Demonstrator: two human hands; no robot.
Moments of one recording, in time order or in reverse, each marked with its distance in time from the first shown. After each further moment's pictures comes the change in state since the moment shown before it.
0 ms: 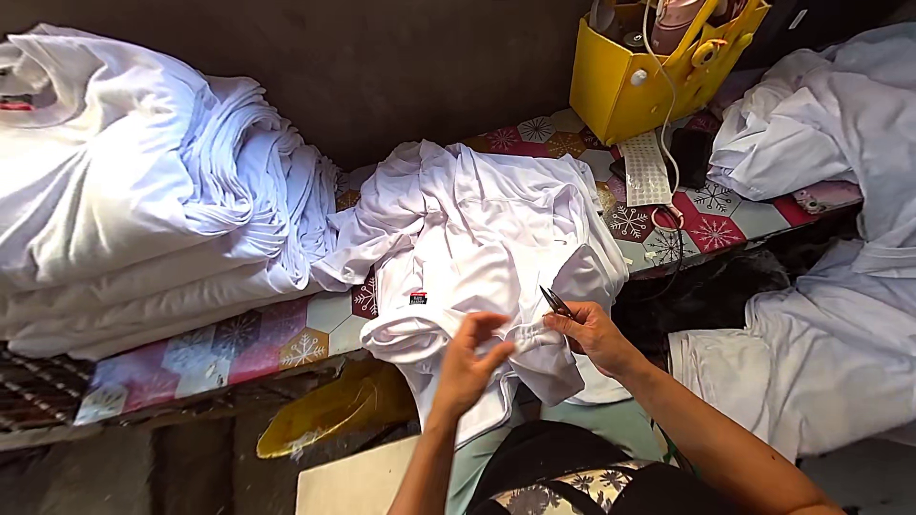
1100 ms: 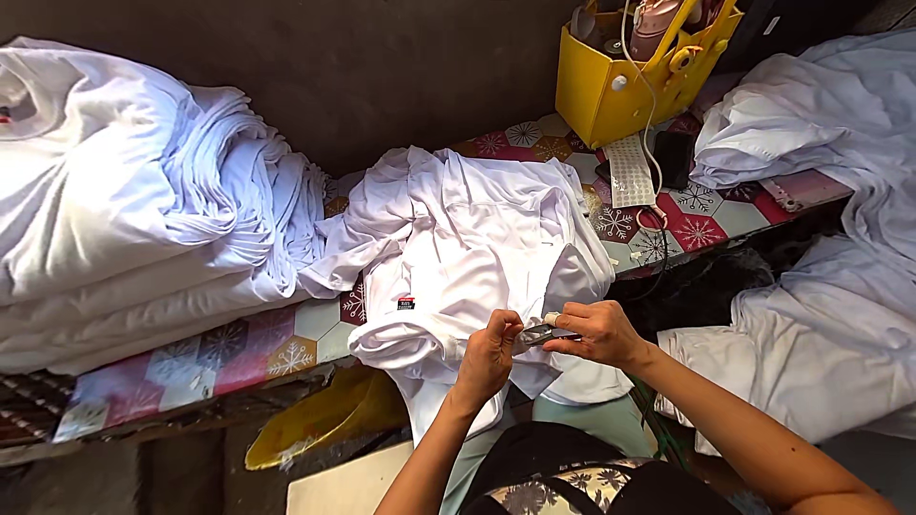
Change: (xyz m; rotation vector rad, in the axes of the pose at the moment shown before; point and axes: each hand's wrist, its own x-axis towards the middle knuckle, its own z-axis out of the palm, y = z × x) left_hand 0.024 -0.013 0.043 0.301 -0.026 0.459; right_hand 0.004 0.017 -0.054 -1.138 0.016 -0.988
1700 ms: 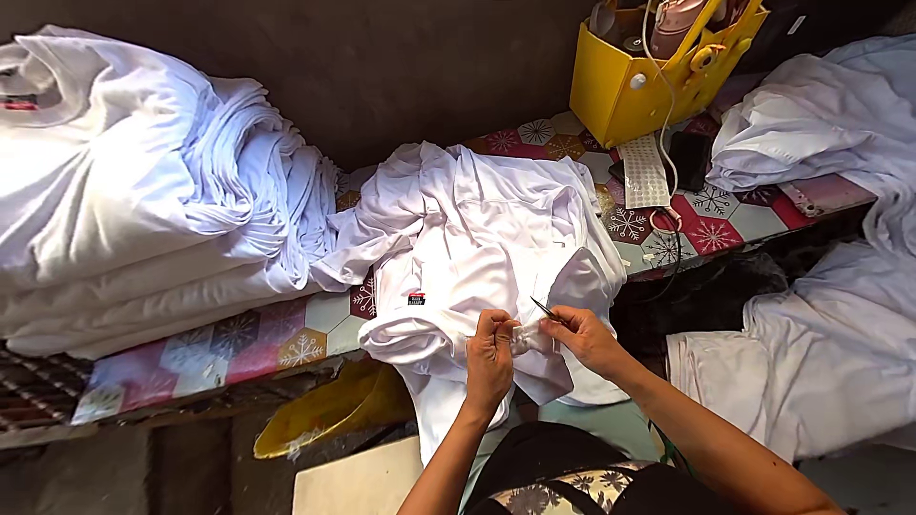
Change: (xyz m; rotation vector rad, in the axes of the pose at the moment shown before) left_hand -0.012 0.005 0.006 -0.227 0.288 -0.263; right_hand 0.026 -0.044 0.014 0.903 -0.113 0.932
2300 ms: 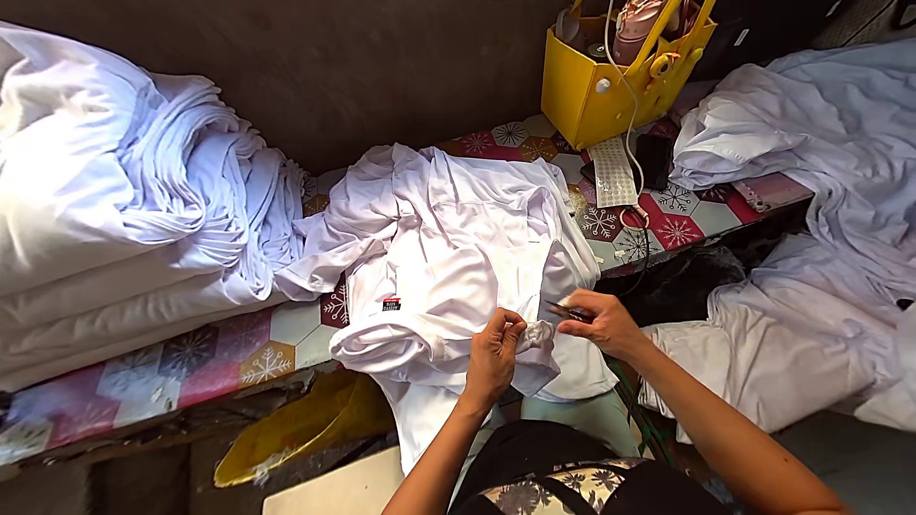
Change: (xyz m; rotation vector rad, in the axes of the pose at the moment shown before) left_hand 0.001 -0.002 0.021 -0.014 -0.253 -0.103; right_hand -0.012 0.019 -0.063 -0.359 0.063 -0.242
